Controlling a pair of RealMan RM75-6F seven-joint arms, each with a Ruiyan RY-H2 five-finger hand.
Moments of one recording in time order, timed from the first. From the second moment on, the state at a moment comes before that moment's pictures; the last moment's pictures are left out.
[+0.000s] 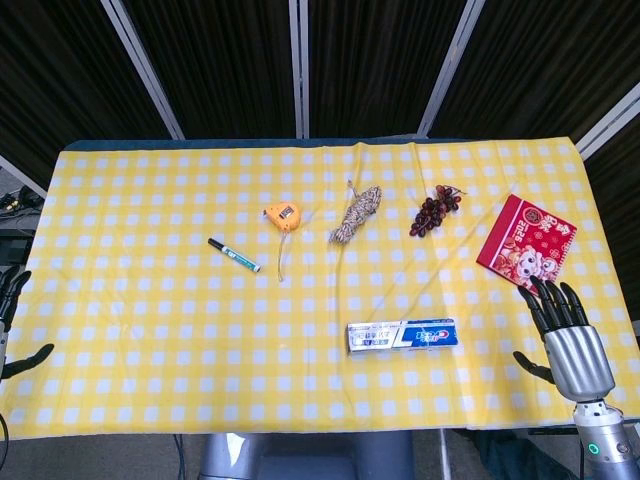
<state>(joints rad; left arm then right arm) -0.06 -1.07 -0.05 -1.66 1.50 1.56 0.07 0.15 -1.24 -0.01 -1.43 -1.62 1.63 -0.02</state>
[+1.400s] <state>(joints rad) -0.09 -1.10 -0.07 -1.63 1.42 1.47 0.11 0.53 -1.39 0.04 -1.47 -1.46 0.92 -0.21</state>
